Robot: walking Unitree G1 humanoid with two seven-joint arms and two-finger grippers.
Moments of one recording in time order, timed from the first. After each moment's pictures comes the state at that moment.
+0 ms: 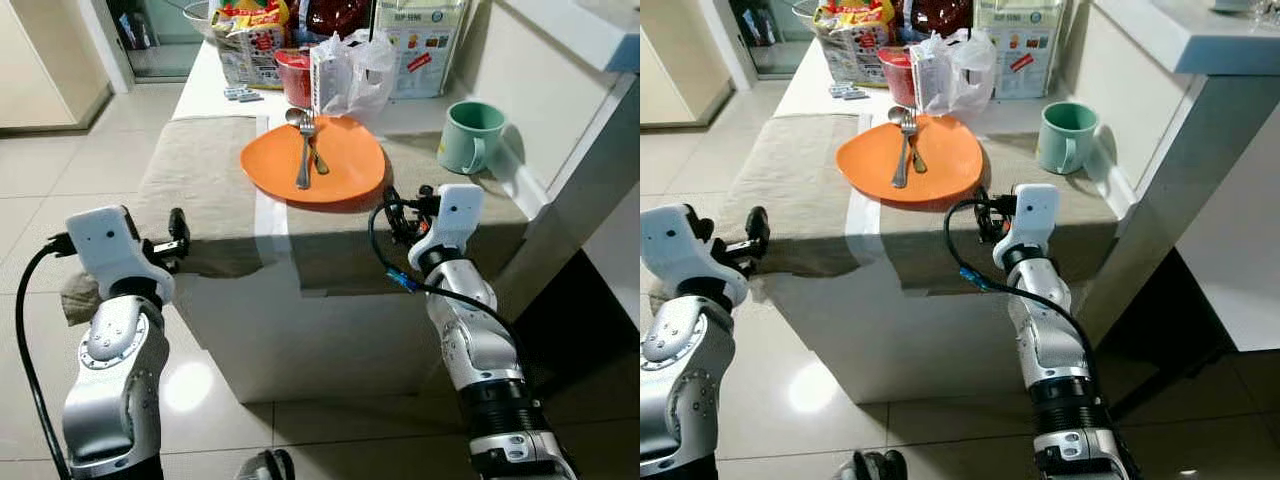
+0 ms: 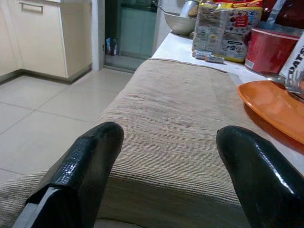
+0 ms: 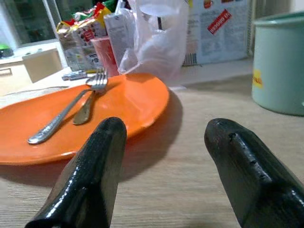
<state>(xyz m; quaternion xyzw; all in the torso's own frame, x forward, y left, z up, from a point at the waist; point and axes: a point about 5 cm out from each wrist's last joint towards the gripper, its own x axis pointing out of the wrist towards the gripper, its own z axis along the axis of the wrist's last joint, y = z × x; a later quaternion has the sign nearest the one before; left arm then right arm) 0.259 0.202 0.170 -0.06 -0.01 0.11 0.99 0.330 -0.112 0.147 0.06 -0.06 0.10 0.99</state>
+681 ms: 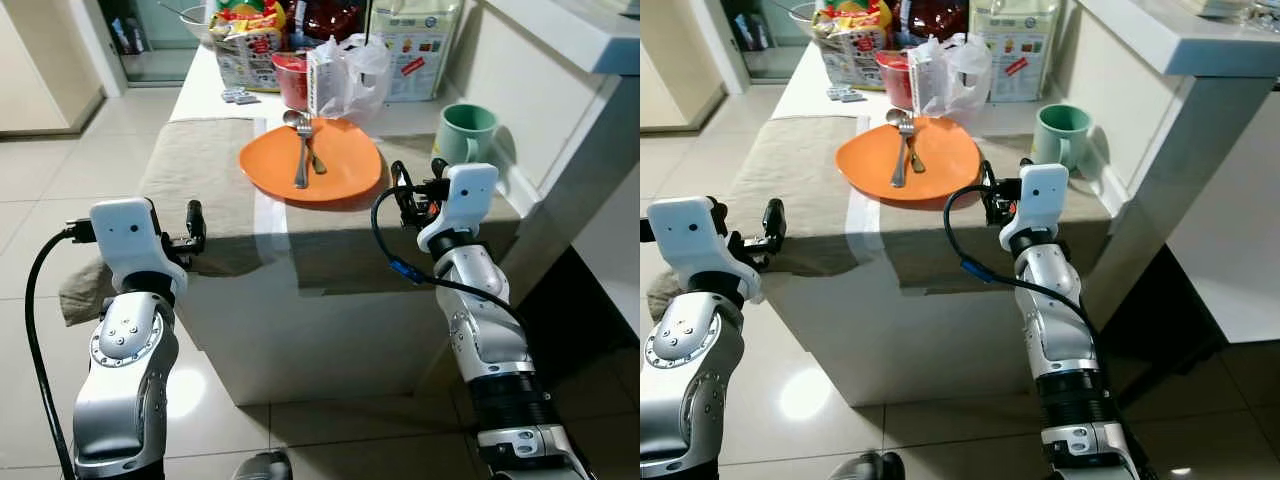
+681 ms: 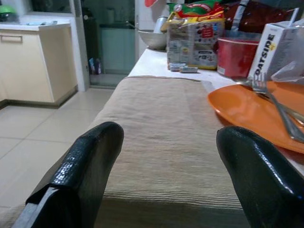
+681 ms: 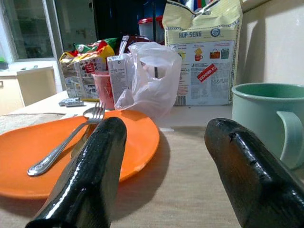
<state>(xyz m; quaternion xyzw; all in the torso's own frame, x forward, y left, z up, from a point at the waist) 0.260 0.189 0.179 -0.01 -0.03 0.07 1.00 0.330 -0.117 0.171 0.02 -0.12 0.09 0.99</state>
